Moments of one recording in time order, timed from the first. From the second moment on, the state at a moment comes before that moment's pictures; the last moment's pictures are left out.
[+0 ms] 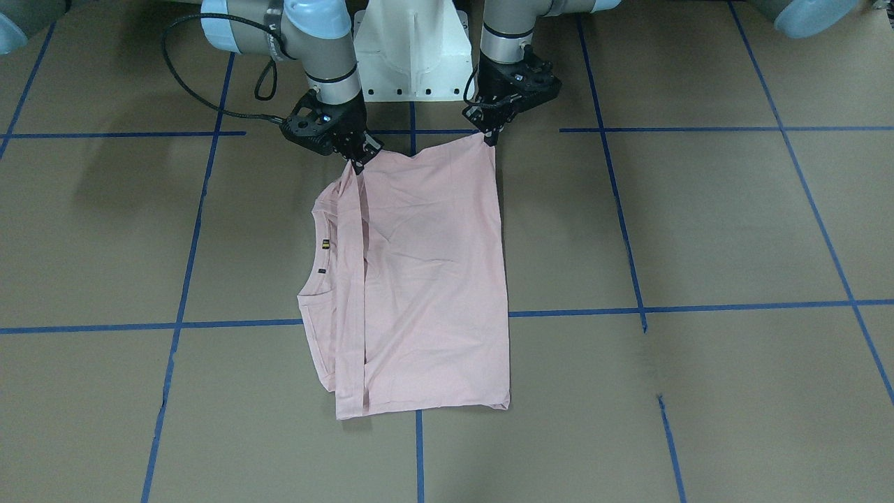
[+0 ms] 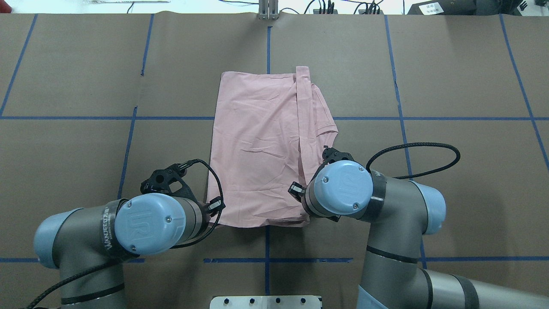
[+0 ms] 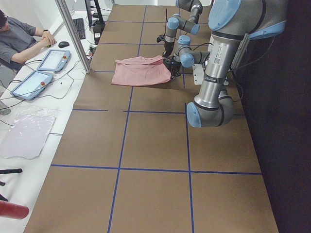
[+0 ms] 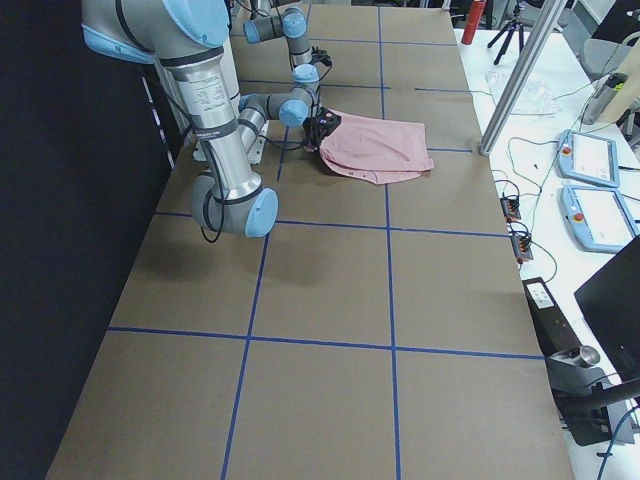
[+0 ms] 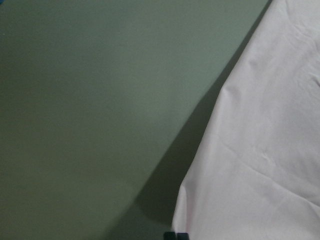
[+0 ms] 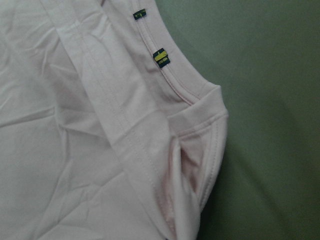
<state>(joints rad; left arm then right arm) -0.26 -2.01 -2.07 -1.47 -1.57 -1.93 0.33 -1.09 1.92 -1.57 1.71 1.90</state>
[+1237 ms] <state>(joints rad) -0.30 -2.02 -2.07 -1.50 -1.57 -1.81 0.37 -1.15 1.98 -1.51 1.73 1.80</state>
